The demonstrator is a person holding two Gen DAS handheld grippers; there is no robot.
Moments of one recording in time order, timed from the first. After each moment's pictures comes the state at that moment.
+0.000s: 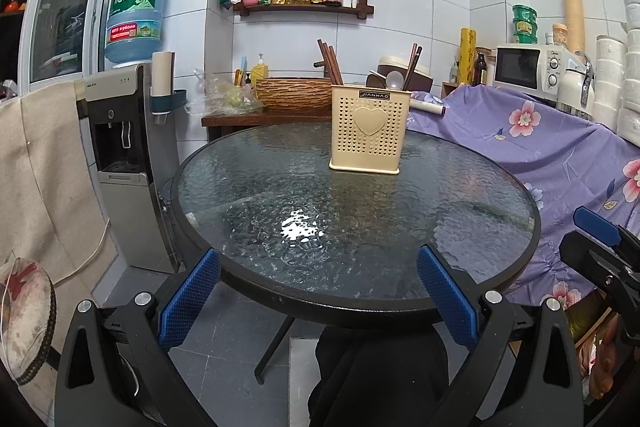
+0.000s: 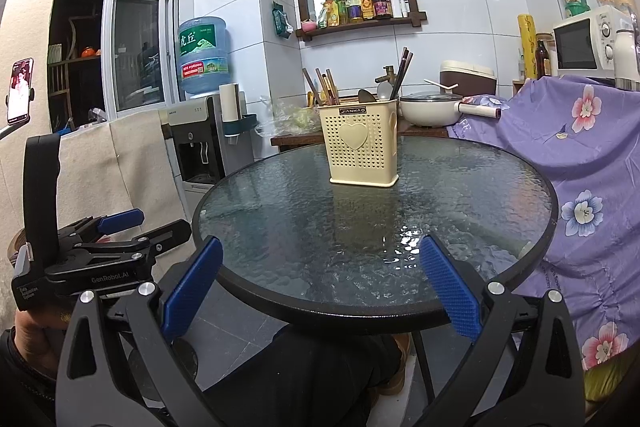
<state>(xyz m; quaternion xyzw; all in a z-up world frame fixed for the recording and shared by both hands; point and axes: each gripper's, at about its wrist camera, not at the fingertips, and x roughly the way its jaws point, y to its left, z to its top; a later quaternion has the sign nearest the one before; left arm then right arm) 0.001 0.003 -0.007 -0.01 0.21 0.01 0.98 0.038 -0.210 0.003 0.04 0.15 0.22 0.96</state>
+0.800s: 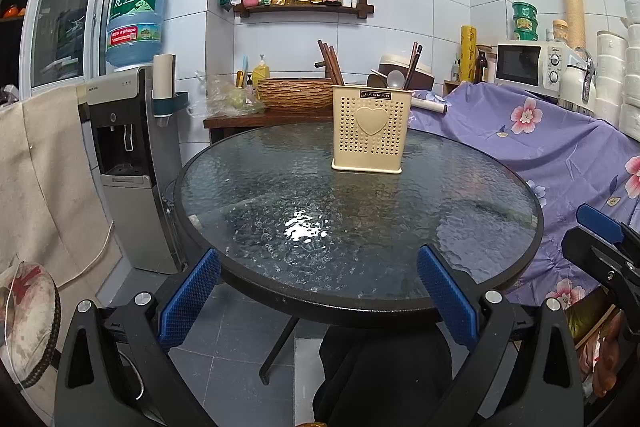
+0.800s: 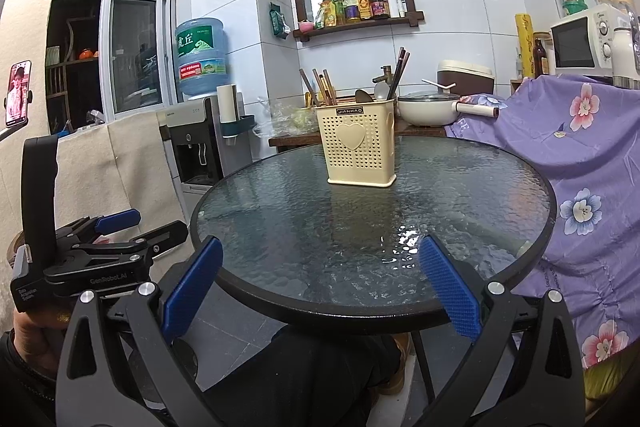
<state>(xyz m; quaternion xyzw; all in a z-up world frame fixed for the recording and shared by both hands) 0.002 0.003 -0.006 -0.01 0.21 0.01 0.98 0.039 -0.210 0.002 0.04 0.15 0.22 0.96</state>
